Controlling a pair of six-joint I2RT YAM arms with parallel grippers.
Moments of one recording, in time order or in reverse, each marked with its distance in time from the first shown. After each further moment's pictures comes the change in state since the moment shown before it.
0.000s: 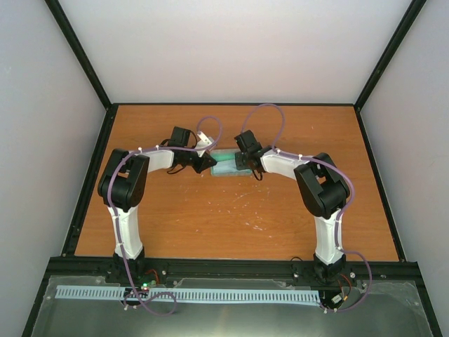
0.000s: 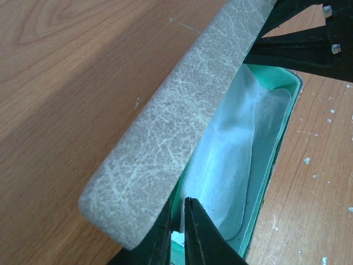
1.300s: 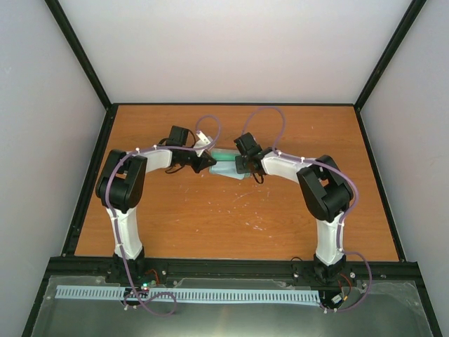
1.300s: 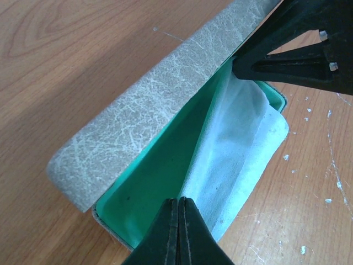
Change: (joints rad) left arm 0.012 -0.022 -0.003 -0.024 0.048 0.034; right arm 0.020 -0.047 -0.037 -0.053 0.001 0.038
